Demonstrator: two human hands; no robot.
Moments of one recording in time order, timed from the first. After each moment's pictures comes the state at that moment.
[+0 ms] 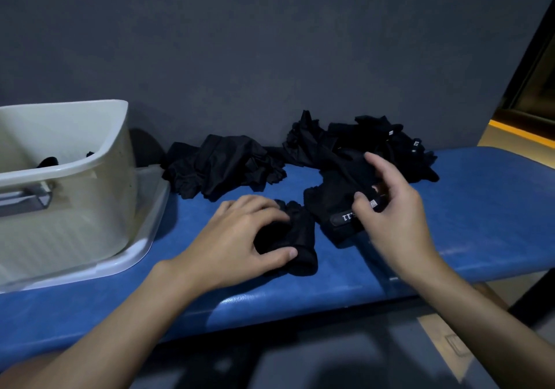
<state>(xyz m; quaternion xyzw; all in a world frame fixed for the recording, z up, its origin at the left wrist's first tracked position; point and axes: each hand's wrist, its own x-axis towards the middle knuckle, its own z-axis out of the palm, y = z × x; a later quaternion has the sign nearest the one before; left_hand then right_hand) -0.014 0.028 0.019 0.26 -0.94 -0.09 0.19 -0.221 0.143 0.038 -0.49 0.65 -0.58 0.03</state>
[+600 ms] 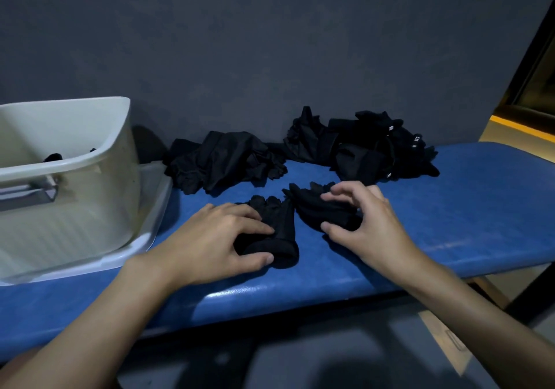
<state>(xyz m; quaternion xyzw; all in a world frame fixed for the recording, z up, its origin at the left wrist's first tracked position) 0.012 0.024 0.030 0.29 -0.95 -0.05 0.06 -0.229 0.135 0.007 -0.60 0.68 -0.42 0.05</state>
